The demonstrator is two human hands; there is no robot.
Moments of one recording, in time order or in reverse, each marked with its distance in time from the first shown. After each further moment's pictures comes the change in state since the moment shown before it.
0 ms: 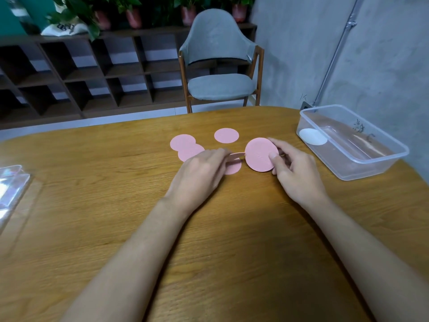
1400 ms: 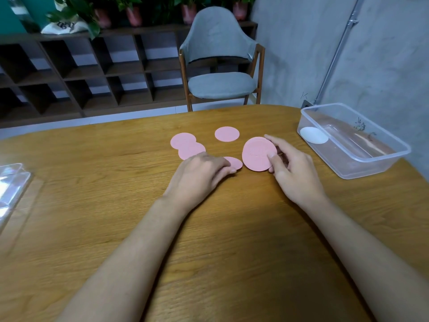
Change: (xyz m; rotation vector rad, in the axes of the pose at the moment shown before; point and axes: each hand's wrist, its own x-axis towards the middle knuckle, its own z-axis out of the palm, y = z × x) left_hand -0.001 -0.005 -0.001 -0.007 -0.200 -0.086; right_hand -0.003 -0.005 0.003 0.001 -0.033 -0.031
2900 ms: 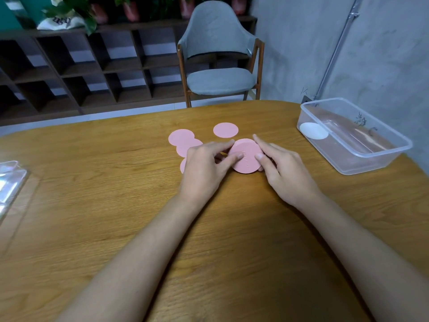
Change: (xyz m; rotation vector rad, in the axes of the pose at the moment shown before) left_hand 0.014 0.024 0.013 -0.386 0.282 -0.206; right_hand -0.003 -0.004 0.007 -0.076 -0.146 -0.100
